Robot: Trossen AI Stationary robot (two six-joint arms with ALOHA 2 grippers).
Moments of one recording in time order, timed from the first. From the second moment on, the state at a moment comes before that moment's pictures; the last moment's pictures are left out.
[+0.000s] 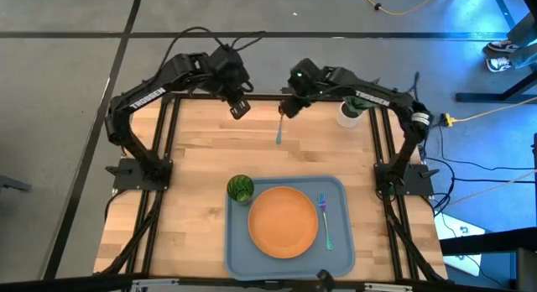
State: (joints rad) left arm 0.46 1.61 1.92 -1.21 -0.02 -0.12; right arm -0.55 1.80 1.61 -0.81 -0.13 0.31
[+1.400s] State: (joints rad) left arm 0.46 1.61 1.92 -1.26 -0.01 -0.07; right arm -0.59 2.20 1.66 -0.67 -0.15 0.73
